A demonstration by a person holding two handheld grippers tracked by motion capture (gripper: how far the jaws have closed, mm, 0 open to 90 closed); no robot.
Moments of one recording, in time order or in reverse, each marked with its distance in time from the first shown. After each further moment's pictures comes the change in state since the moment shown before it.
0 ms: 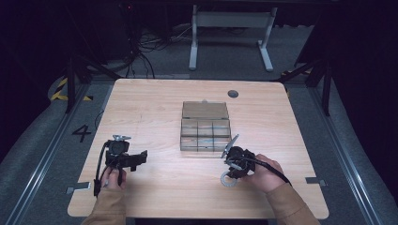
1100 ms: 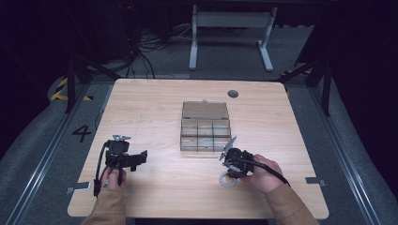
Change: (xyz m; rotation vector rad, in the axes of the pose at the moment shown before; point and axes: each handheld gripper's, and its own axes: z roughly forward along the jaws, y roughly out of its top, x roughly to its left) left arm 0.000 0.000 0.000 -0.002 0.000 0.000; right arm 0.007 0.003 -0.002 0.005 -0.020 -0.025
